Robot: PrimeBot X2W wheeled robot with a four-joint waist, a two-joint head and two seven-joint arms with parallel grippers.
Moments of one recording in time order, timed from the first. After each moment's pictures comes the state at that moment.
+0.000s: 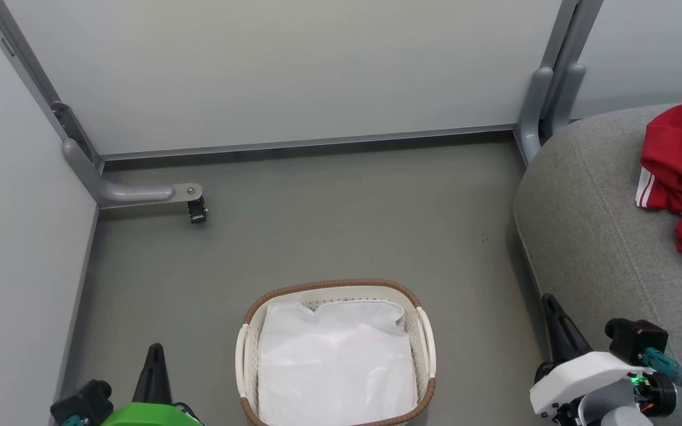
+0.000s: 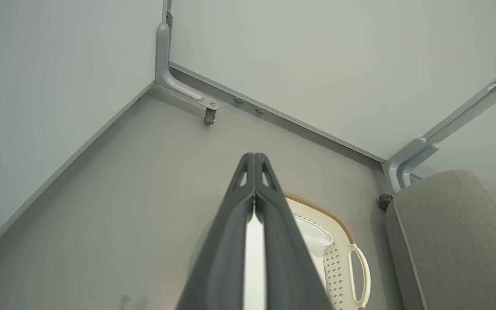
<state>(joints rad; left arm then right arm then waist) 0.03 0.11 -0.14 0.32 -0.64 0.03 -0.20 -0.07 -0.04 0.03 0.35 0.37 0.13 -0.20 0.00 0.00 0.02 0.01</state>
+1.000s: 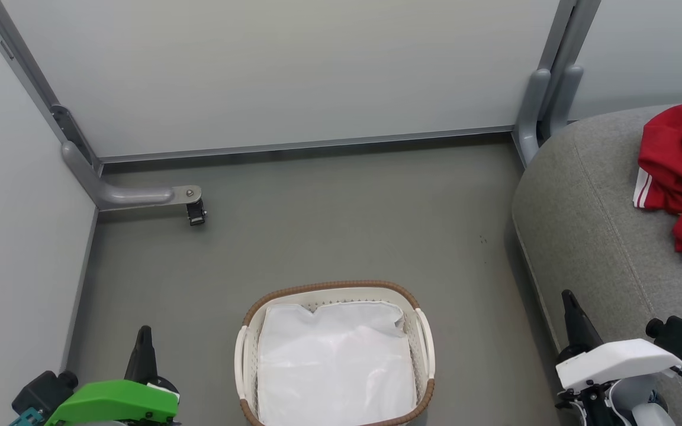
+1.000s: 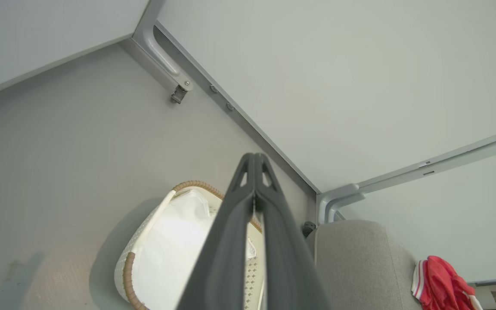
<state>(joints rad) -0.01 0.08 -0.05 0.29 -1.00 -0.03 -0.09 -0.07 -0.04 -0.02 0.31 0.84 0.13 -0.09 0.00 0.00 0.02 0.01</state>
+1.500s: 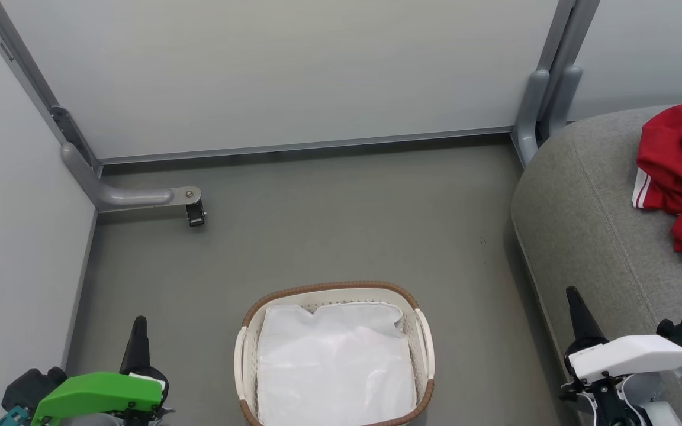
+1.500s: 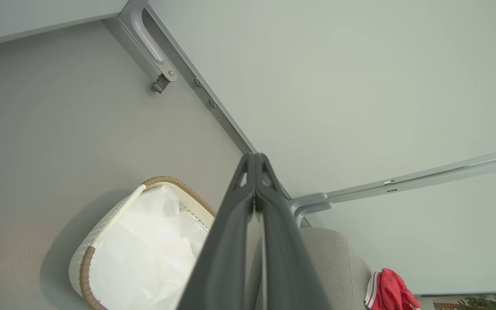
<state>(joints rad) -0.03 0.08 -0.01 0.28 -1.14 -0.05 -0.04 -0.08 -0.04 -0.04 0.30 1.02 0.13 -0.04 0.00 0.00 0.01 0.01</state>
